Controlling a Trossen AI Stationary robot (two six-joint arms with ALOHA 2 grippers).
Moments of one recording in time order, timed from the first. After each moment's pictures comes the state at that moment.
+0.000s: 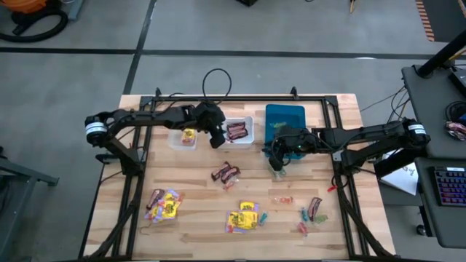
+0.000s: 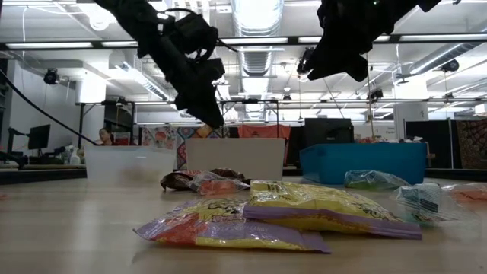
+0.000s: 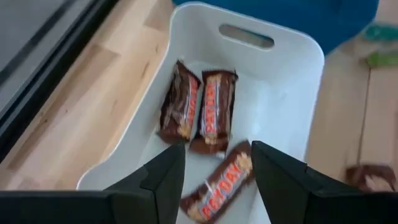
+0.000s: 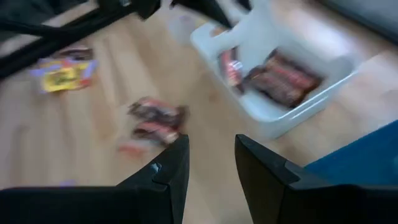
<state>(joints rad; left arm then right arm) 0.36 1.57 1.05 -0.32 -0.01 -0.01 0.01 1.20 0.84 -0.28 0.16 0.49</state>
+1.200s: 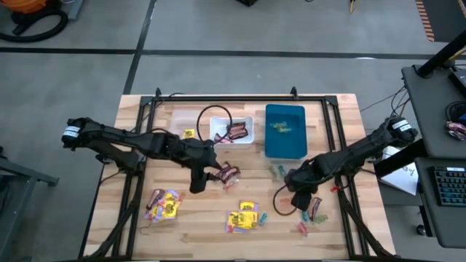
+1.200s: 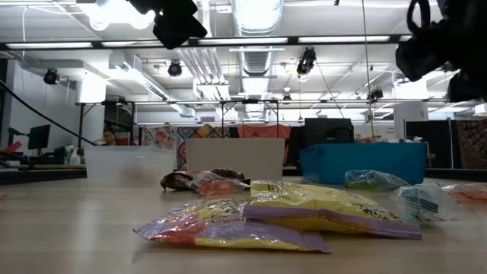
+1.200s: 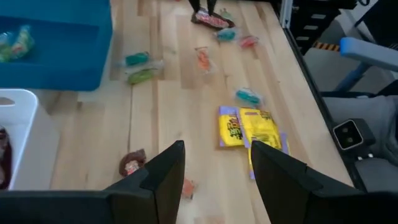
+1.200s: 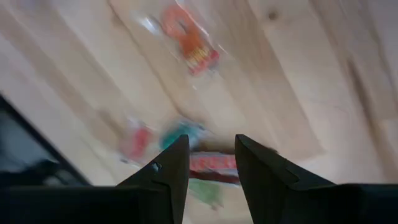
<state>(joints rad) -0.15 1.31 1.05 -0.39 0.09 -0.15 0.38 1.38 0.89 -0.92 -0.29 0.95</state>
